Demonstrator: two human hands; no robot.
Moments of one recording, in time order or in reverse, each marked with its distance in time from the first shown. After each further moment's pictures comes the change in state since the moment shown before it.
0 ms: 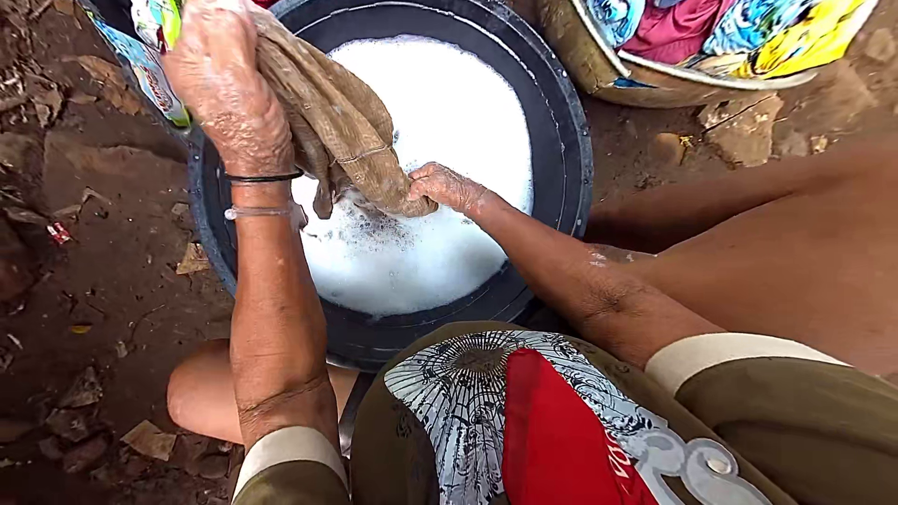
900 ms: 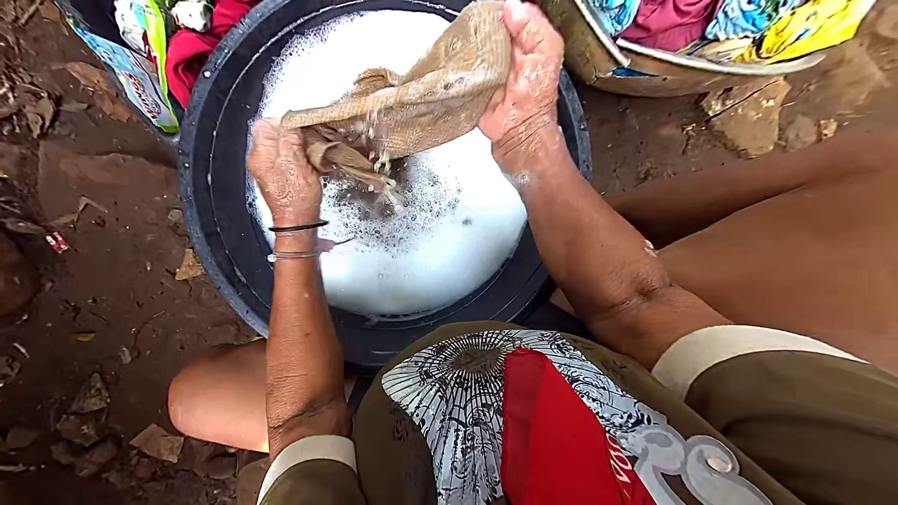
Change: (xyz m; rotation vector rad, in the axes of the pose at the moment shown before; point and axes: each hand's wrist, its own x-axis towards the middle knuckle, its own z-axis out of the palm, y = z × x) left_hand -0.066 -0.028 0.006 0.086 -0.096 -0.388; right_hand 0.000 -0.049 -0.076 1.200 0.614 -0.445
